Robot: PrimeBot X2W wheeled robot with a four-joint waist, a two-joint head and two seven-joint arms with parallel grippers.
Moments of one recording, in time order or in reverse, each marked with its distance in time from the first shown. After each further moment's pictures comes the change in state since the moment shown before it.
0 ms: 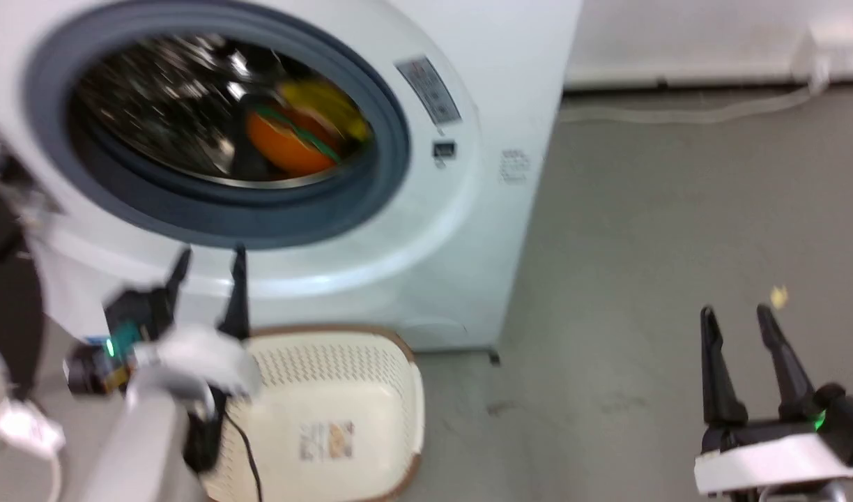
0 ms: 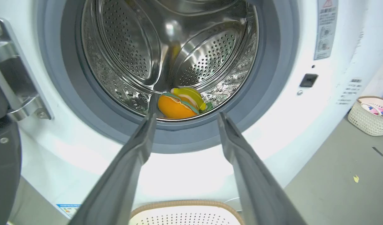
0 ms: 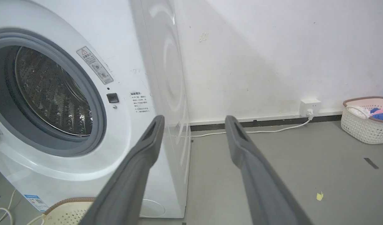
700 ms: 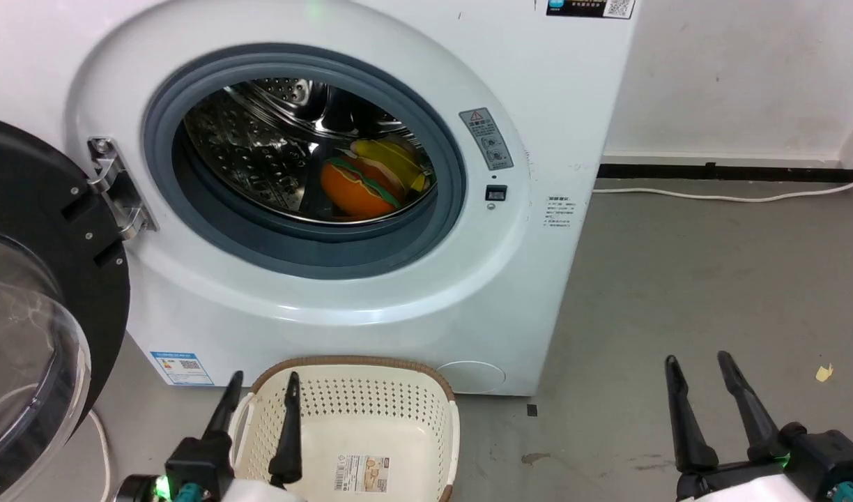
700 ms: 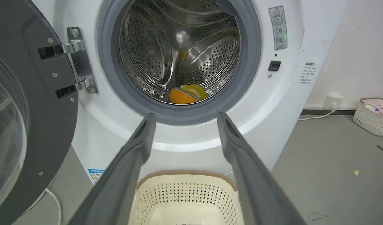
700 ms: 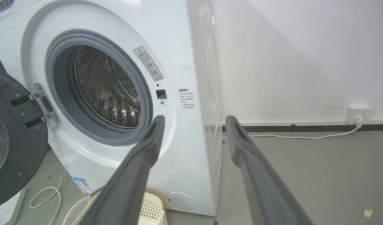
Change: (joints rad) left arm 0.471 -0.124 0.016 -0.418 0.169 0.075 0.000; right arm 0.097 0.000 0.064 0.006 0.008 0.000 0.000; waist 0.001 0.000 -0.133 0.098
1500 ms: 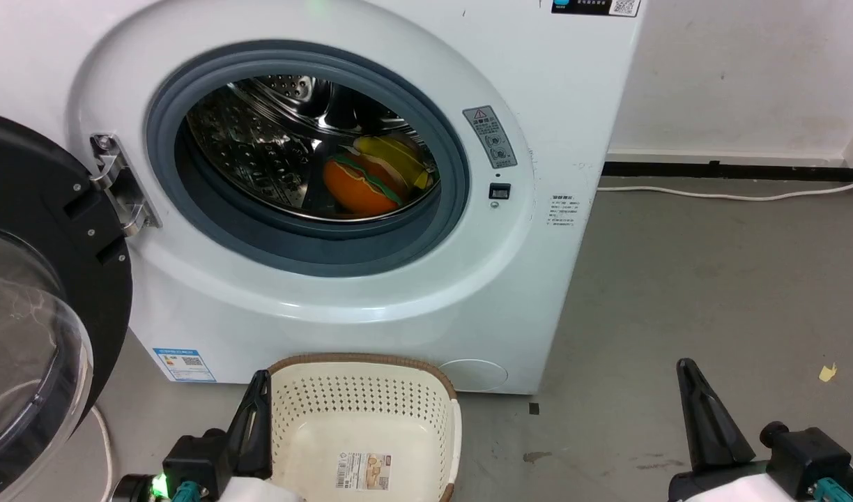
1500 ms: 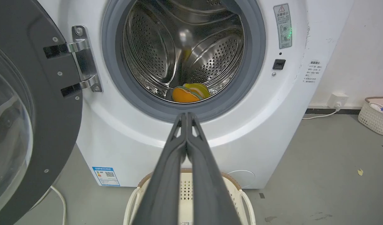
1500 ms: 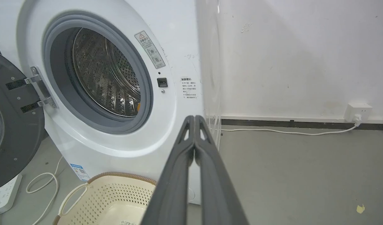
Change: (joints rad) left arm 0.009 -0.021 0.030 -0.016 0.035 -0.010 0.020; right arm -0.002 0.000 0.018 0.015 -0.046 0.000 0.021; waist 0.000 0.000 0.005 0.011
